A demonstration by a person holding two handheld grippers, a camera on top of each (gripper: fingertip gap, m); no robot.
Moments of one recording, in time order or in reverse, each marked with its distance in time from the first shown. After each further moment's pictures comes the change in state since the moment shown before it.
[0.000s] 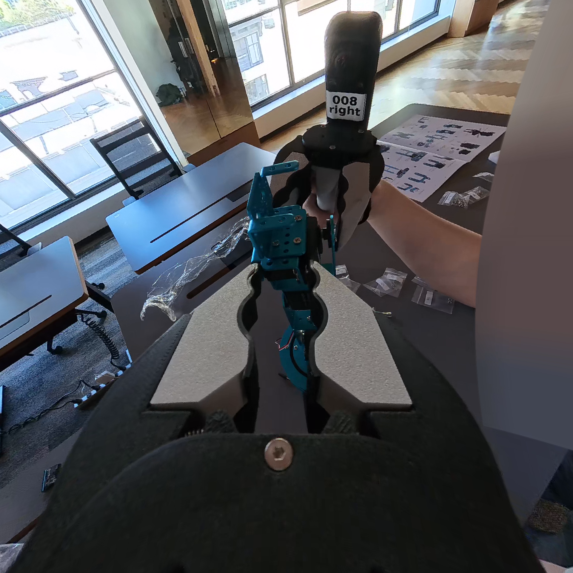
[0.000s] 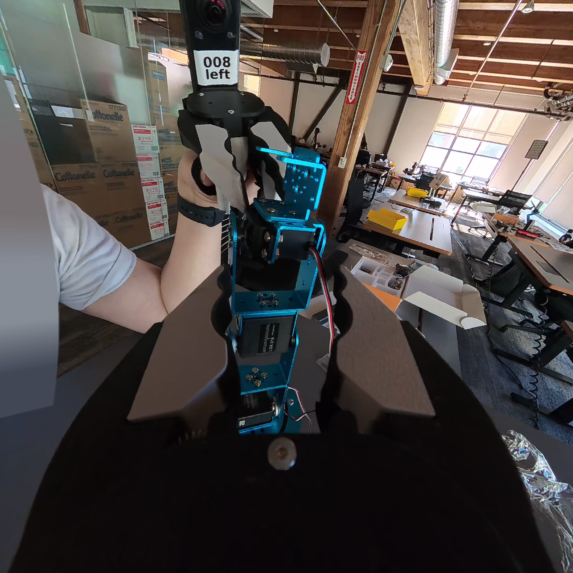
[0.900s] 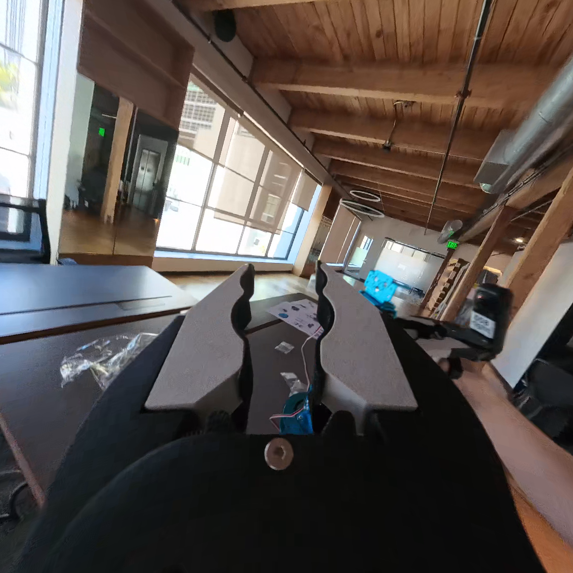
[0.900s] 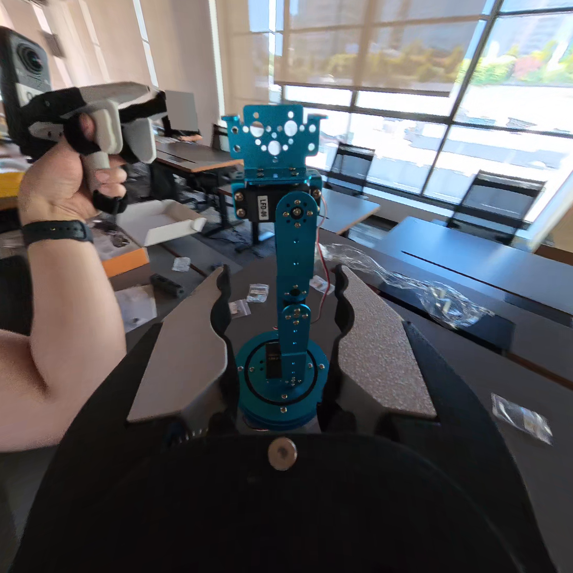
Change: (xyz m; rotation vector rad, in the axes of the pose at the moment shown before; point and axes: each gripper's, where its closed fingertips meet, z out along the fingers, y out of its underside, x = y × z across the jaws) left arm -0.195 0.028 -0.076 0.617 0.369 -0.539; right arm -0.044 0.010 0.000 -0.228 1.359 0.179
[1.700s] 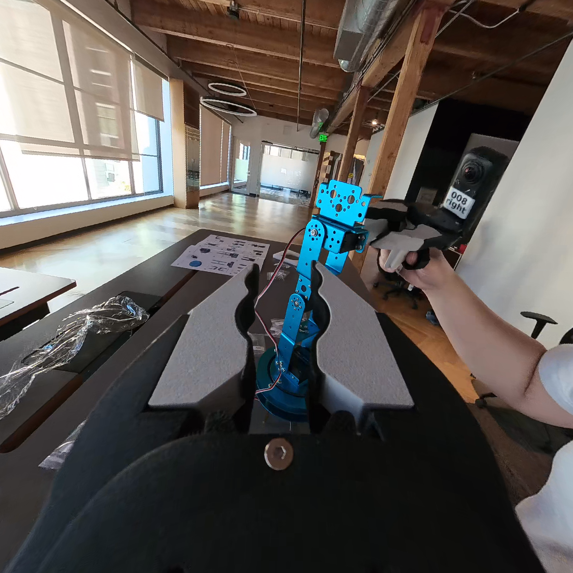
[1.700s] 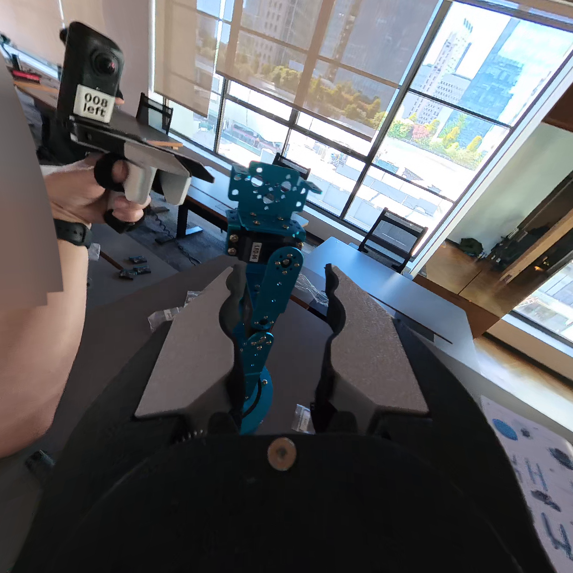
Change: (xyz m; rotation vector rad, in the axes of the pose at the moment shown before) left arm 0.033 0.084 0.067 -0.311 0.496 0.067; right arm 0.004 -0.036 -0.004 0.006 0.206 -0.264
